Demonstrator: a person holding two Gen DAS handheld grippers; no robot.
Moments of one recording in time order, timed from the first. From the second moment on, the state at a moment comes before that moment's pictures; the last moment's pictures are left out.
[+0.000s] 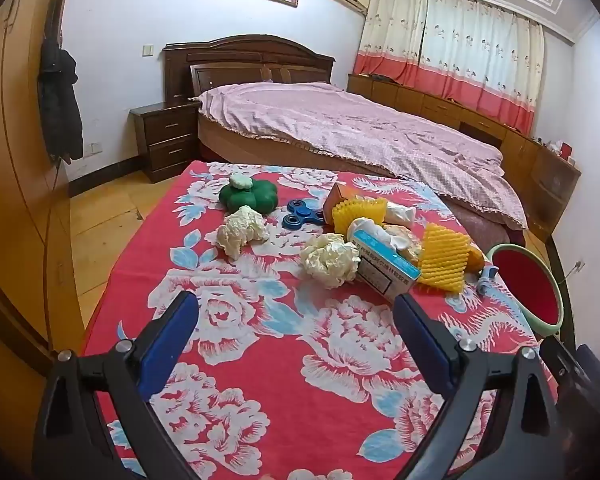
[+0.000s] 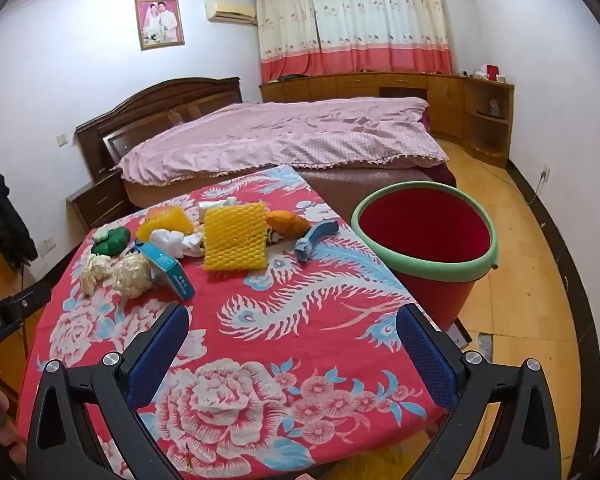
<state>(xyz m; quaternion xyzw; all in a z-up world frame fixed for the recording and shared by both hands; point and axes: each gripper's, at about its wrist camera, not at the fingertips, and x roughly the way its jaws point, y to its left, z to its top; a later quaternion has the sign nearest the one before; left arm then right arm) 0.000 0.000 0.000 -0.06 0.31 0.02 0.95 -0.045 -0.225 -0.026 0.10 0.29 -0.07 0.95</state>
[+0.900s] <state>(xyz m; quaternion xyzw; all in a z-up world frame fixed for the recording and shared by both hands) 0.001 0.007 -0.002 -0.07 0.31 0.03 0.95 -0.047 -0.225 -0.024 0.10 0.29 -0.07 0.95</state>
